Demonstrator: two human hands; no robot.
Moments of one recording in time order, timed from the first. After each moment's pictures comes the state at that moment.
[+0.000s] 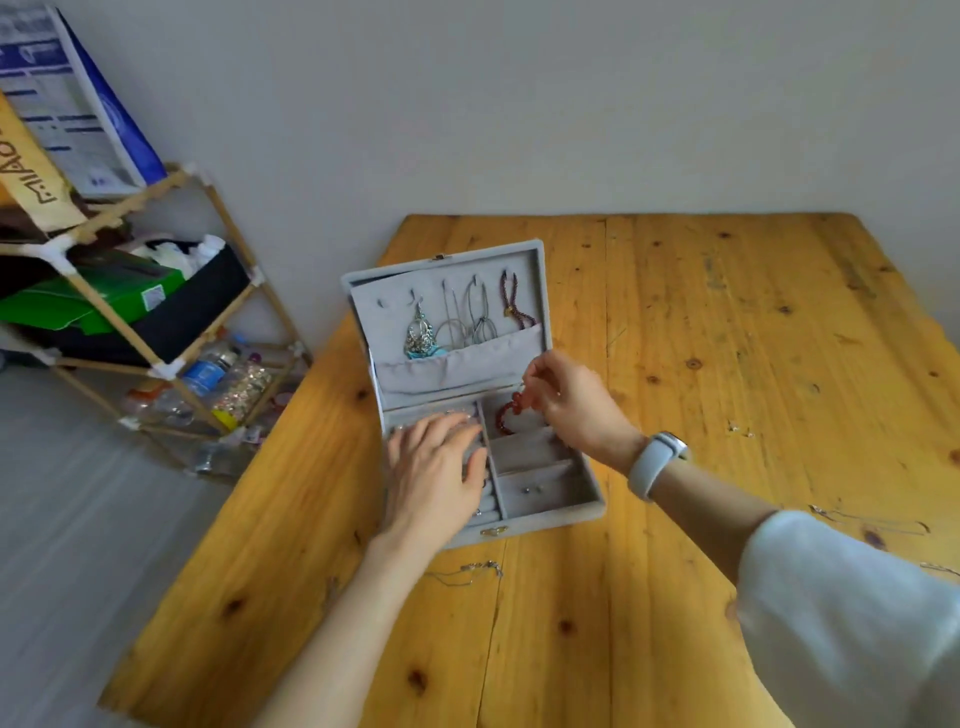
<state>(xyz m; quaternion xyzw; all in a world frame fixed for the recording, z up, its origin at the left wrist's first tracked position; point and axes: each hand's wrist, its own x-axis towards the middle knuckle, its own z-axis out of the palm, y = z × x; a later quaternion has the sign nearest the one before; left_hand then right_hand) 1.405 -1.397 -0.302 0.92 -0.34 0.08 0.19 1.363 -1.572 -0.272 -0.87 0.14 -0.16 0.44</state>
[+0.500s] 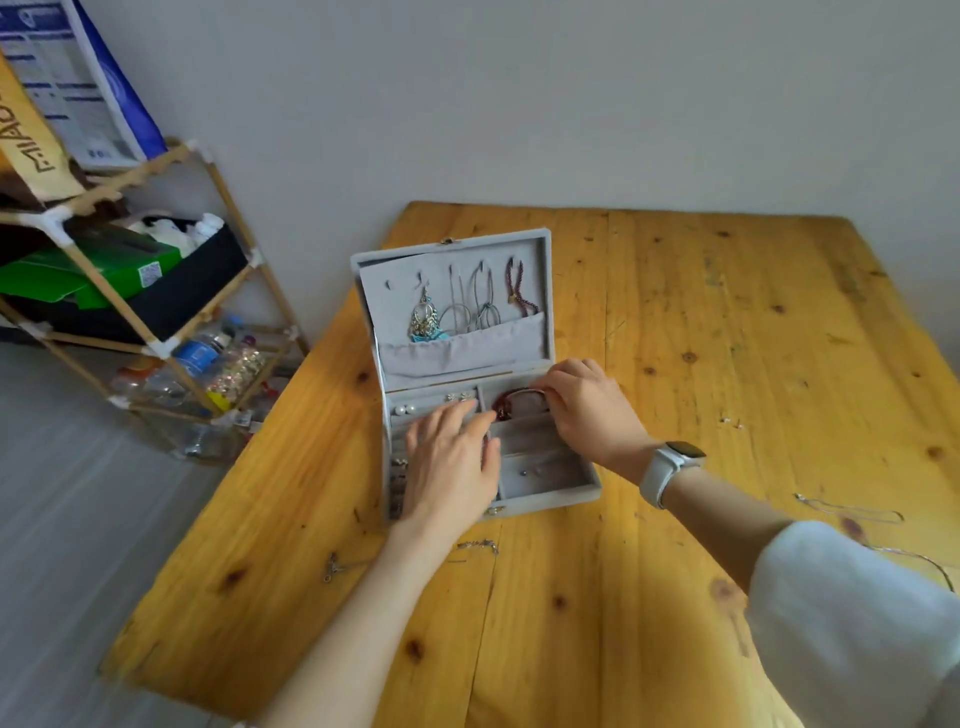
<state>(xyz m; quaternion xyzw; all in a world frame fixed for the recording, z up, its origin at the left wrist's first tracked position) 1.387 -1.403 -0.301 0.91 -0.34 0.05 0.21 1.342 -1.577 -0.290 -0.96 0.10 -0.17 0.18</state>
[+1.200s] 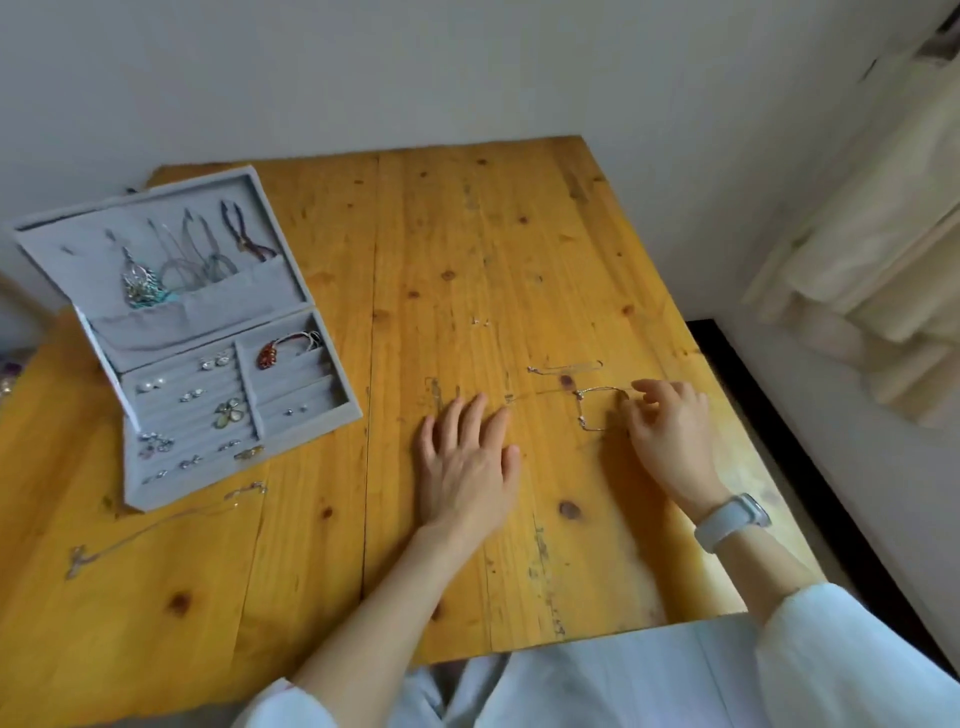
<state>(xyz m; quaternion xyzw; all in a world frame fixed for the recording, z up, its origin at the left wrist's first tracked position) 1.194 -1.524 -0.348 0.87 -0.49 -0.03 0.11 1.054 -1.677 -0.333 -0.82 0.49 -0.22 0.19</state>
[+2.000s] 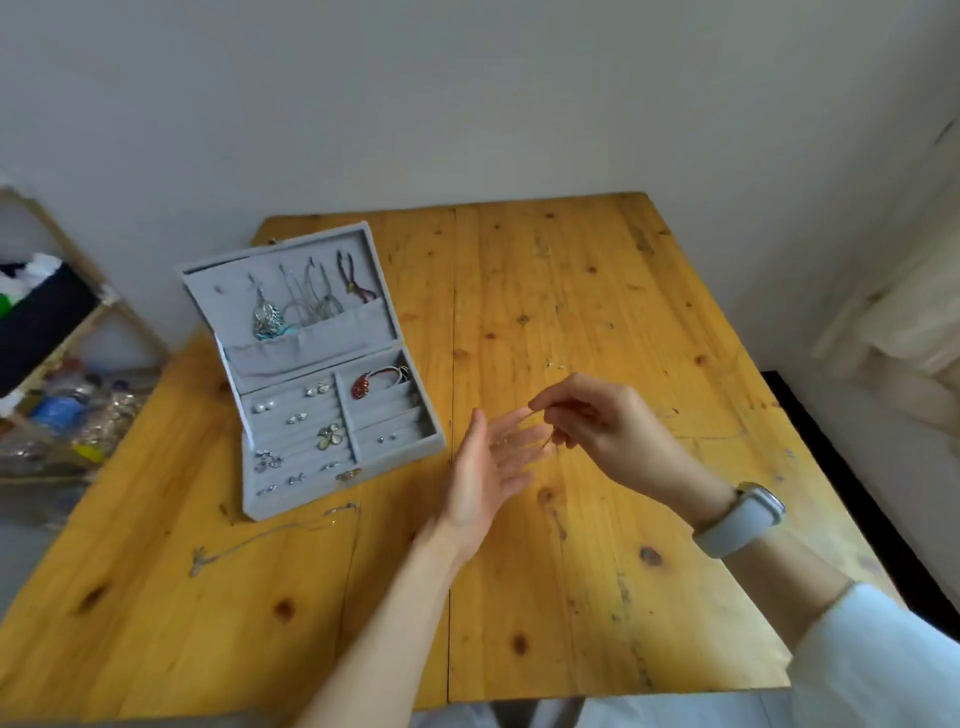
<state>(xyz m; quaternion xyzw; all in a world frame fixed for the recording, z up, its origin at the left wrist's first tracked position) 1.239 -1.483 -0.285 0.54 -0.18 -0.46 0.68 1.143 -1.598 -0.231 -0.85 0.15 -0.19 0.46</state>
